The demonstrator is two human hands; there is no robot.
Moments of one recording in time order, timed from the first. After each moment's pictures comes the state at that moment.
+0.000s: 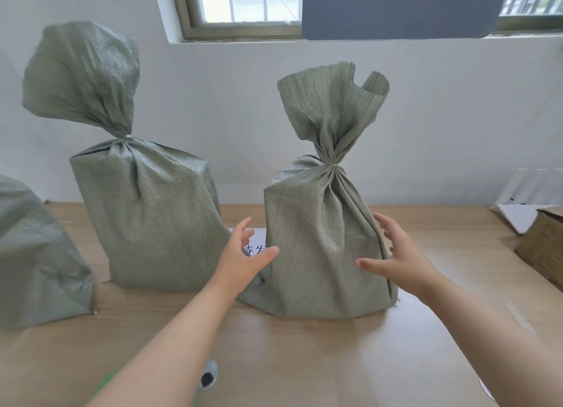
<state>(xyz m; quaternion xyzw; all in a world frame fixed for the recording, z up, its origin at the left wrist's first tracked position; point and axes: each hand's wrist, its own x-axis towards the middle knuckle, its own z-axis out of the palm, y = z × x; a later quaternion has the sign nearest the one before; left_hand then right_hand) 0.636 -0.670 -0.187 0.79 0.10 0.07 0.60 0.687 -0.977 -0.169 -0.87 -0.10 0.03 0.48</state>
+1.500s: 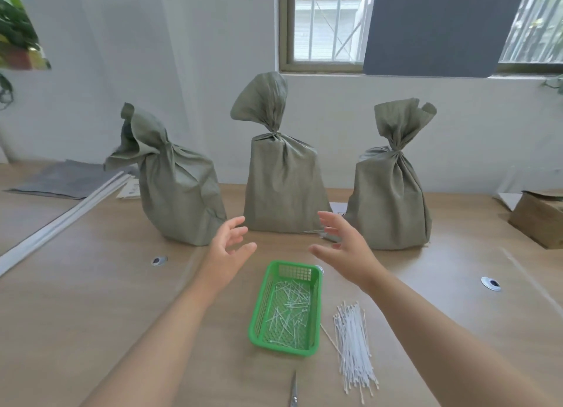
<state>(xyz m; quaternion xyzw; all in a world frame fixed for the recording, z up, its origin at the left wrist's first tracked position) 0.221 -0.436 -0.090 0.78 0.07 0.14 0.60 0.286 -0.689 -0.068 -0.84 -0.20 0.00 0.51</state>
